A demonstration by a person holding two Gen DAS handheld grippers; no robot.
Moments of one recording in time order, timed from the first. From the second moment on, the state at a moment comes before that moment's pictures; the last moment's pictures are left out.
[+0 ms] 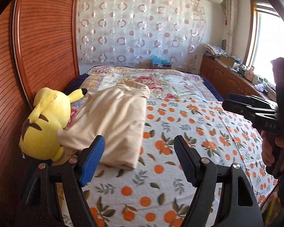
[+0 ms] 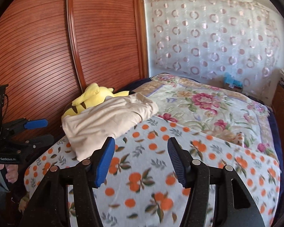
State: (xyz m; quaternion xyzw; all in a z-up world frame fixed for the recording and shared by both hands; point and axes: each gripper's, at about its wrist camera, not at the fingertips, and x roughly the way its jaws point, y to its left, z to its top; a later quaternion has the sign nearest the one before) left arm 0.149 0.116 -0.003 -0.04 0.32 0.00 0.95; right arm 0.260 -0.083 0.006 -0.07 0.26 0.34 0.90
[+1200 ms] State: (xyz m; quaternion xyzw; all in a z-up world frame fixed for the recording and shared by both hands) left arm 0.078 0.011 0.046 -0.01 0.24 -0.02 0.97; right arm 0.056 -0.168 0.009 0.01 0.17 0.15 0.97
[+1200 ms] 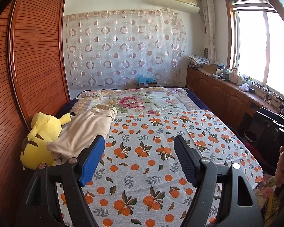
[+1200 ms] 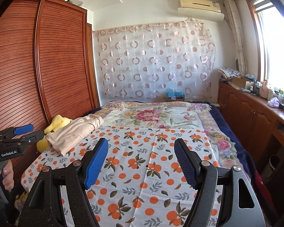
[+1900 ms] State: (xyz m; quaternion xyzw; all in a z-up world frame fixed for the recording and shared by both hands) left arm 0.071 0.010 0.049 -0.01 0.24 -0.03 0.97; right arm 0.060 -0.185 0.007 0.00 0.17 0.16 0.97
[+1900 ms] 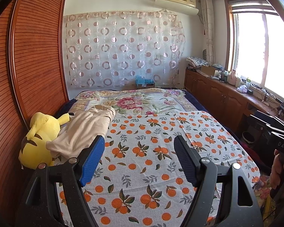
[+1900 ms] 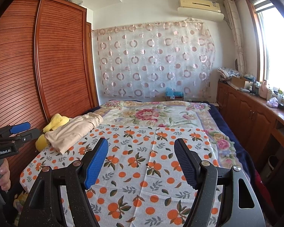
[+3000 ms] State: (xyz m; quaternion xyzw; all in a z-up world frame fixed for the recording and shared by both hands) left arm 0.066 0.003 0.056 -0.01 0.24 -0.03 0.97; right arm 0.060 -0.191 0.008 0.00 0.17 0.16 0.97
